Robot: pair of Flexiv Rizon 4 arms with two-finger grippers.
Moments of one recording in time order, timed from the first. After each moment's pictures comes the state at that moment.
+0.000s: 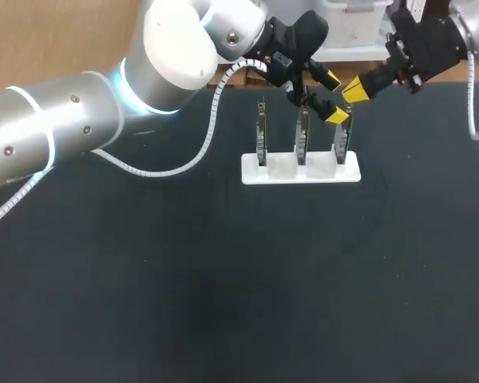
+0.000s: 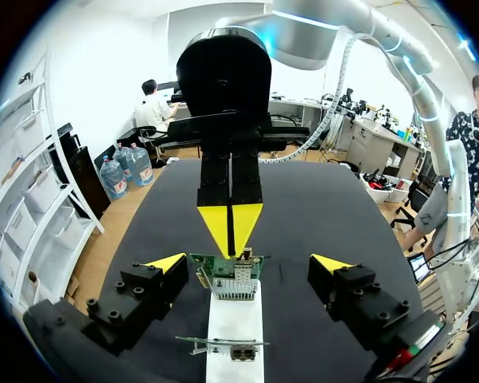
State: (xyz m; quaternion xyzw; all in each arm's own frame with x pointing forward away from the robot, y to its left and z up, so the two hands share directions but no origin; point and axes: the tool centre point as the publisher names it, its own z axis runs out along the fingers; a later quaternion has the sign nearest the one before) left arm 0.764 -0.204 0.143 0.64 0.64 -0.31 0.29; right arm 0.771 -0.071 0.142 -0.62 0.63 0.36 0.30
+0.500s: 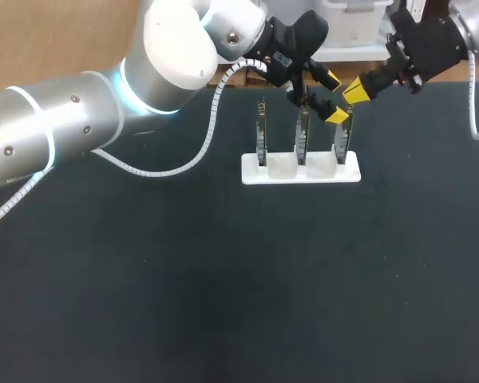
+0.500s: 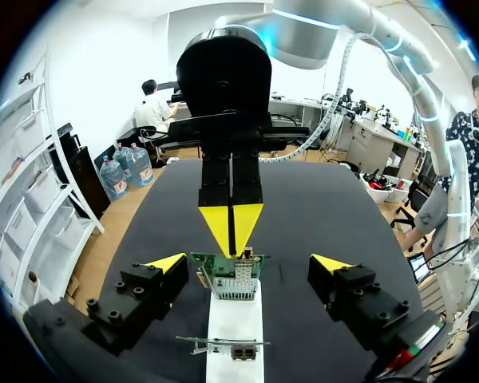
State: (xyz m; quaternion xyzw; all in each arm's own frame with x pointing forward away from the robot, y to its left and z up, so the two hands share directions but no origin) left arm 0.764 -0.204 0.143 0.64 0.64 -0.31 0.29; right arm 0.771 -0.072 0.142 -0.62 0.63 0.36 0.30
